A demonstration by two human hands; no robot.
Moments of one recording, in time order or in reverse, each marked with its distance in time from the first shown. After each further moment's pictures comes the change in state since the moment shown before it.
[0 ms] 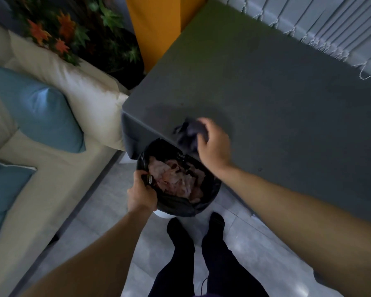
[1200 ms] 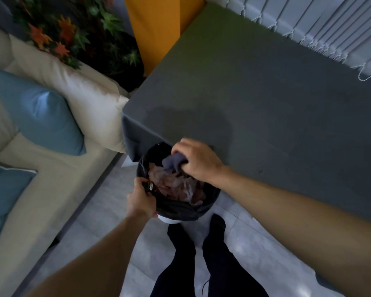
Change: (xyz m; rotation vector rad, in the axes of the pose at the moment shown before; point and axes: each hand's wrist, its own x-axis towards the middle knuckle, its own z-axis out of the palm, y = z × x) left_hand -0.006 -0.001 -0.007 -0.070 -0.100 -0.039; right_hand -0.006 -0.009 0.013 -0.121 -0.521 -0.342
